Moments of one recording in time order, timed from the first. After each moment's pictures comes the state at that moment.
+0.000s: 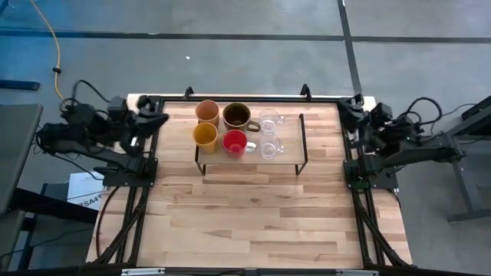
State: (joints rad) left arm -0.05 0.56 0.90 -0.03 -0.30 -0.26; right arm 0.05 0.59 0.57 0.75 0.35 0.05
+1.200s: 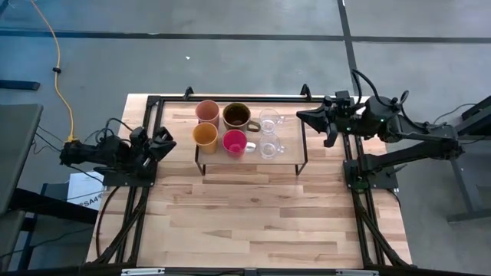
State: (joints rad) left arm -0.05 0.01 0.08 0.42 -0.23 -0.43; right arm -0.03 0.89 1.10 -0.13 0.13 0.47
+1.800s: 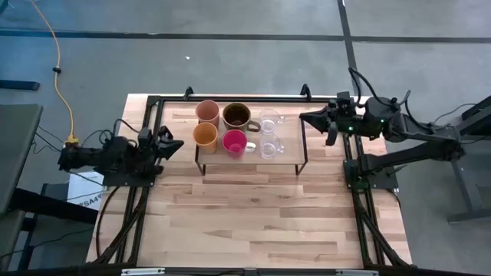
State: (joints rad) left arm 0.02 0.01 0.08 0.25 -0.25 -0.38; right arm -0.04 0.85 1.10 -0.29 0.18 0.56
